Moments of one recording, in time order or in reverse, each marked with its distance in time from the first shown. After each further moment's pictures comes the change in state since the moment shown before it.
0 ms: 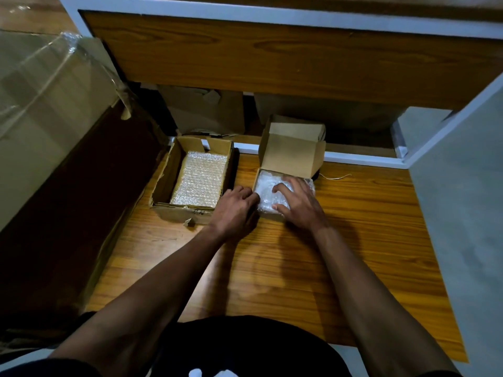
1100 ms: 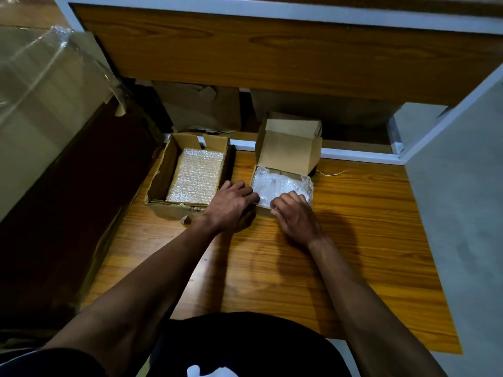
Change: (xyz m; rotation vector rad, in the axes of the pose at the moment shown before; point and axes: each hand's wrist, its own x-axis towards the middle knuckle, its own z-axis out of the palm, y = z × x) left_hand 0.009 -0.016 0.001 0.164 -0.067 0.198; right_hand -0.033 -0.014 0.014 -0.005 0.135 -0.143
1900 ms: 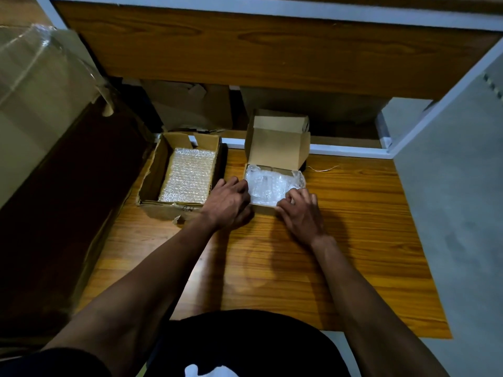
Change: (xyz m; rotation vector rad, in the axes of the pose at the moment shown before) left_hand 0.006 0.002 0.007 -0.015 0.006 -0.030; right_hand -0.024 0.014 -0.005 -0.142 0.054 0.138
